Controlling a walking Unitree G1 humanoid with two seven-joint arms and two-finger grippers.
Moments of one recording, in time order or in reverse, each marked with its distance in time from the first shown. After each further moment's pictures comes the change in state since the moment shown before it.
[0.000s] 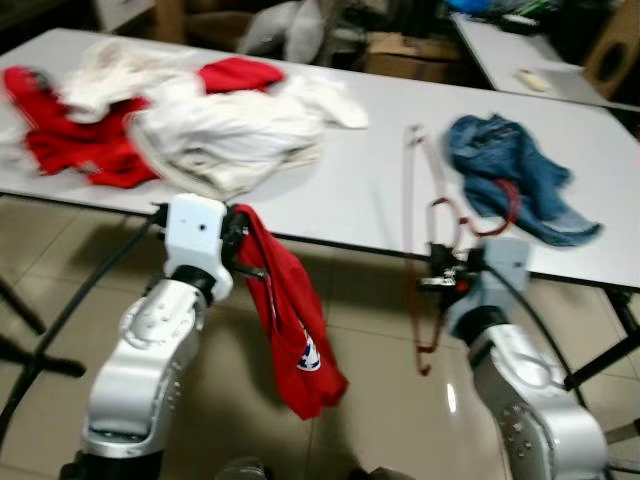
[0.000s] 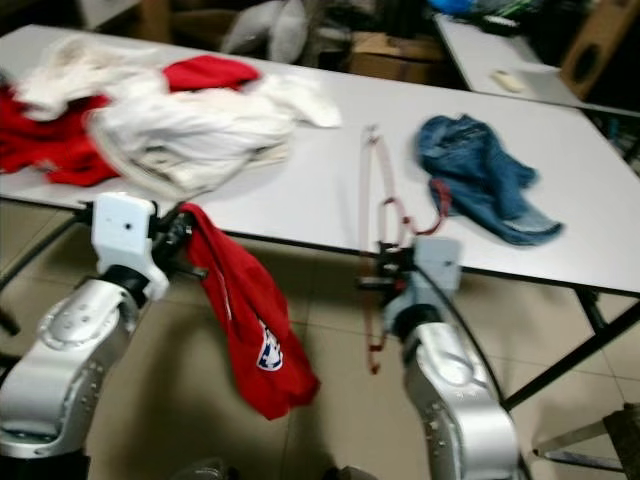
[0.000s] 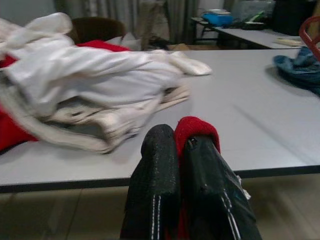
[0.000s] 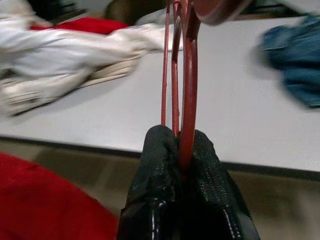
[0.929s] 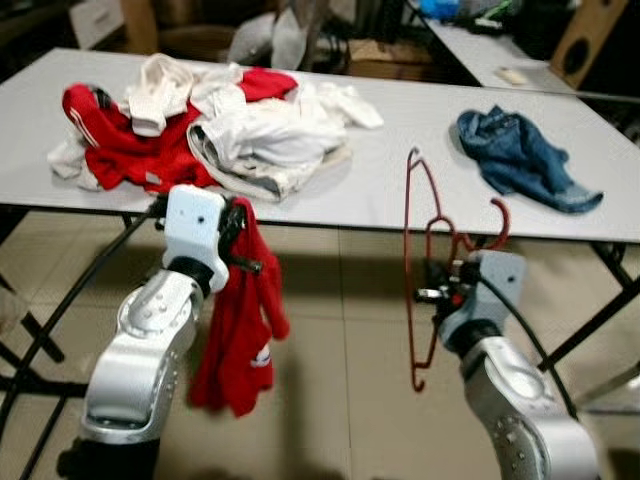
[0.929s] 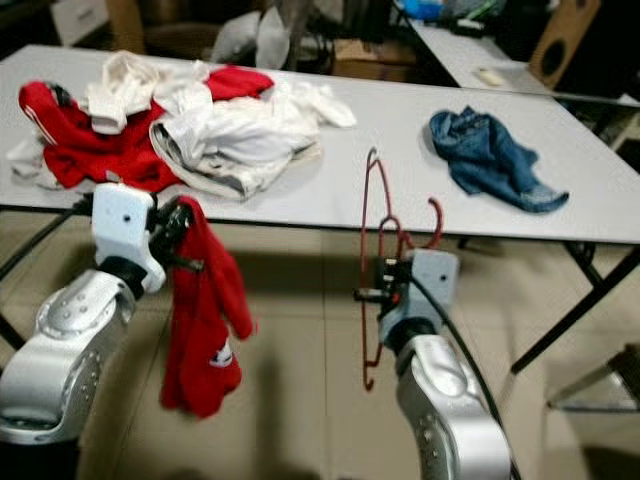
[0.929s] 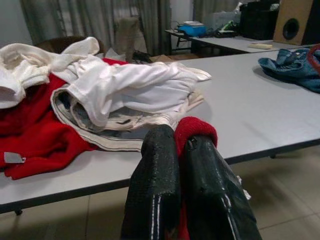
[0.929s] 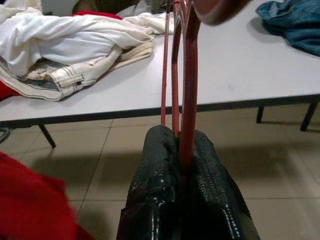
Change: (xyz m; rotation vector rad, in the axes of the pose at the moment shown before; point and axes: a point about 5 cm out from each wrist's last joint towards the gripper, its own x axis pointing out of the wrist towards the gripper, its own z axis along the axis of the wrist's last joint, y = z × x) left arm 0.009 -0.007 0.005 0.014 -0.023 -0.047; right arm -0.007 -0.010 -0.013 0.027 0.050 -0.101
